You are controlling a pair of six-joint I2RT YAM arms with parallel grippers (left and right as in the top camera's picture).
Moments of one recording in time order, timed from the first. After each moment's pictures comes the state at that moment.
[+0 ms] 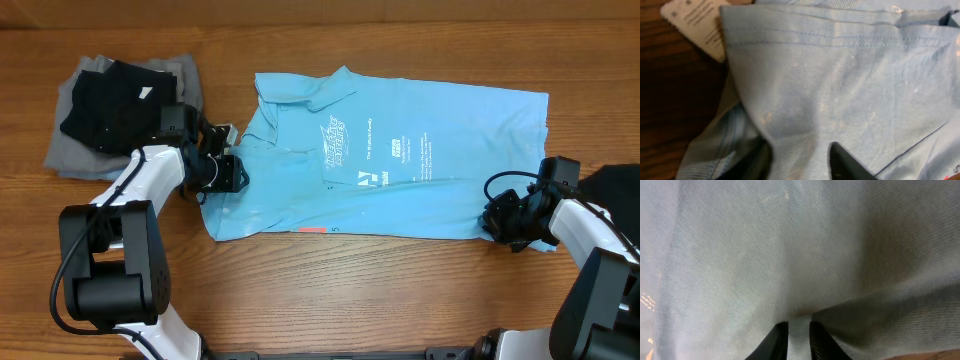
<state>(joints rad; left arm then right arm) 0.05 1.87 1.12 -0.62 0.39 0.08 -0.34 1.61 0.77 -0.59 -0.28 0.65</state>
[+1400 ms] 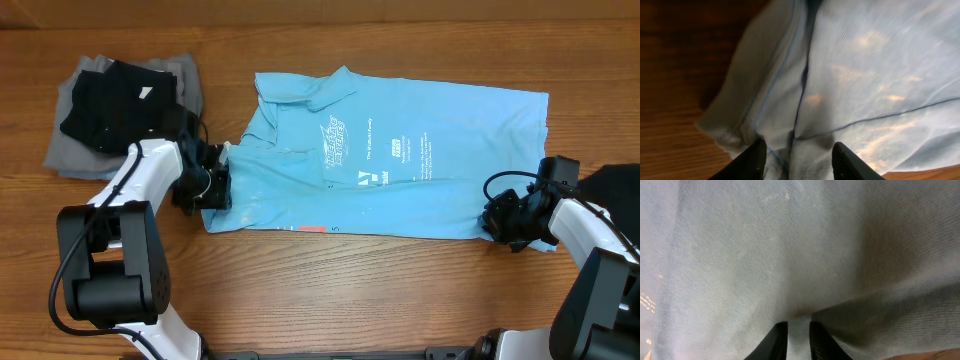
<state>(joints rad) 0.05 1.87 1.17 -0.90 0.16 0.09 -0.34 1.61 0.77 -0.60 -0.27 0.65</state>
